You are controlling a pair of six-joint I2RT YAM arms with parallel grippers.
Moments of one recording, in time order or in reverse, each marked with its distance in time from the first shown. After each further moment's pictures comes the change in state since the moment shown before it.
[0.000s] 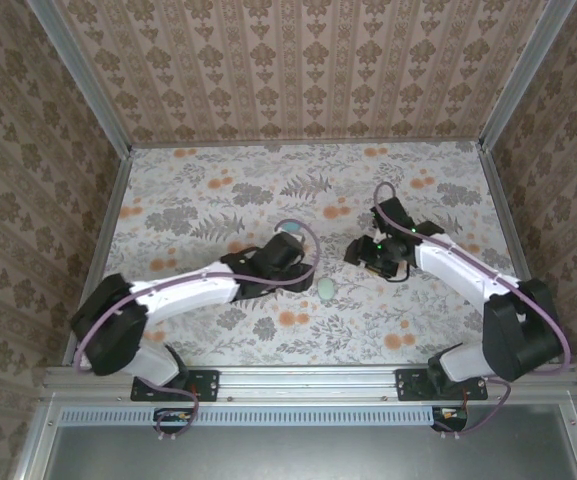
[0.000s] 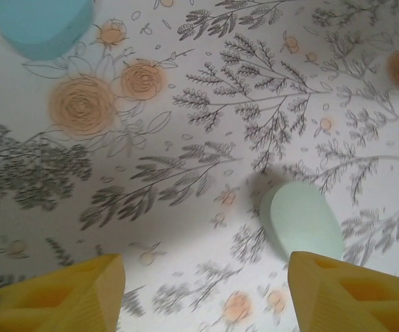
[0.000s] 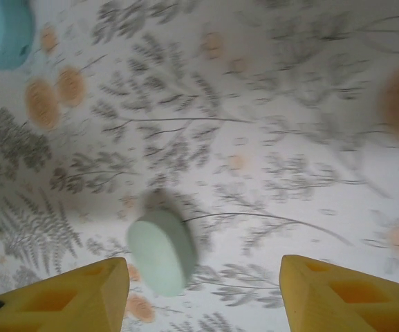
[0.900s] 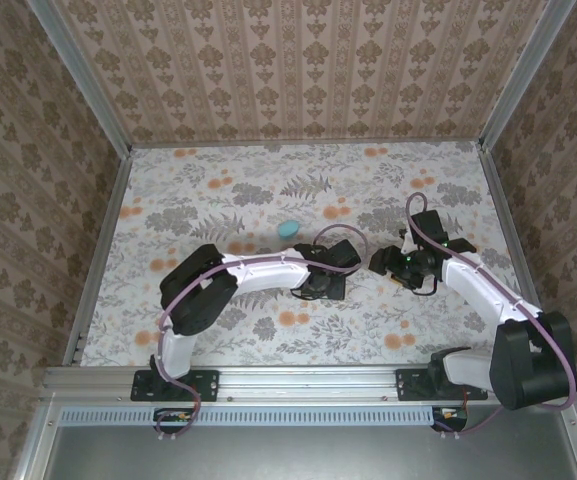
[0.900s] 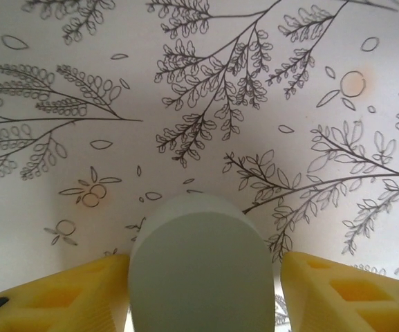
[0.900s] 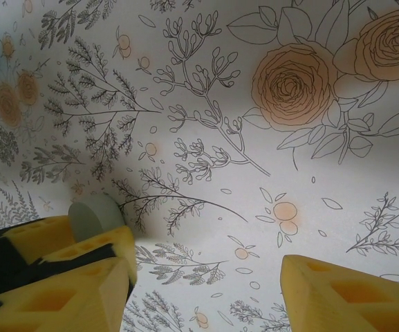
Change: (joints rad) left arm -0.126 0.484 0.435 -0.292 0.034 -0.317; right arm -0.210 -0.150 -0.158 -0.006 -0.110 -0.161
